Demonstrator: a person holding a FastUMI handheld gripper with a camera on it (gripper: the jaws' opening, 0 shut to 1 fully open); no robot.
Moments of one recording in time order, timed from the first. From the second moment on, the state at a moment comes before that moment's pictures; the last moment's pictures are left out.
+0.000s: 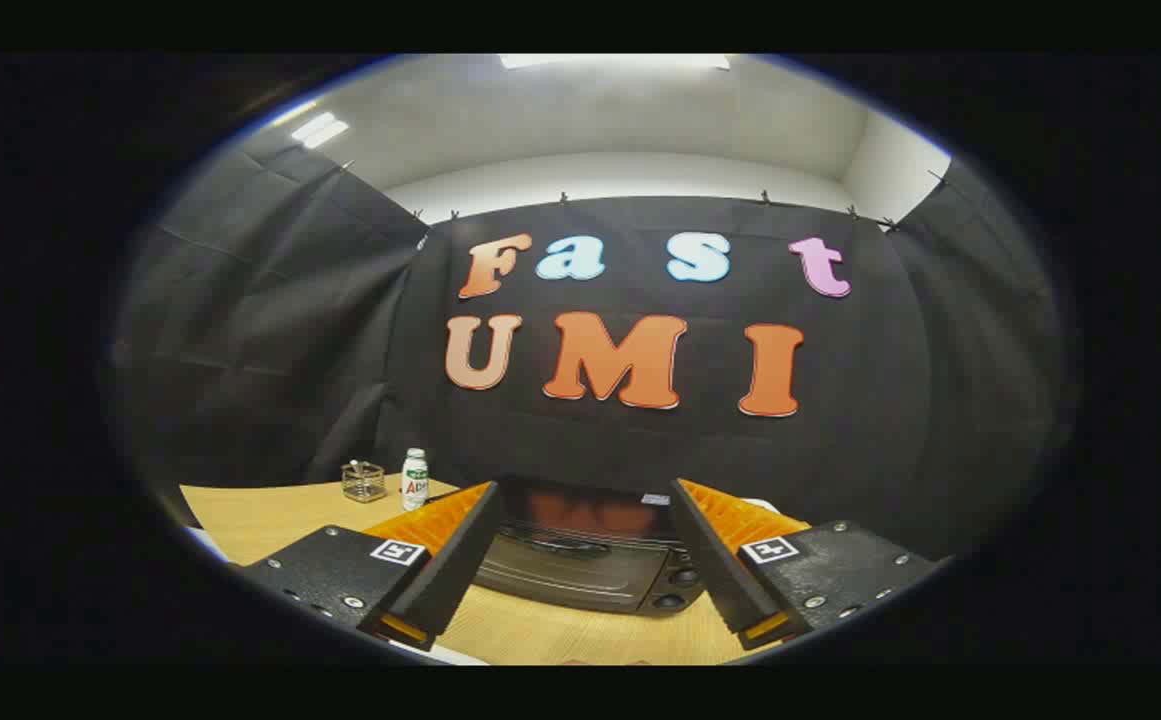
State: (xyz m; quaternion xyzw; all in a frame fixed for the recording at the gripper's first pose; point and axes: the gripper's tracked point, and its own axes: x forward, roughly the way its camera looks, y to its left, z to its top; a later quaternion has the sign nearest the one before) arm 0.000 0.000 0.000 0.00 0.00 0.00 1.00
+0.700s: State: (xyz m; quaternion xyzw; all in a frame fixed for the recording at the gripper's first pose) arm -0.006 0.005 -0.003 0.01 0.01 0.01 1.00
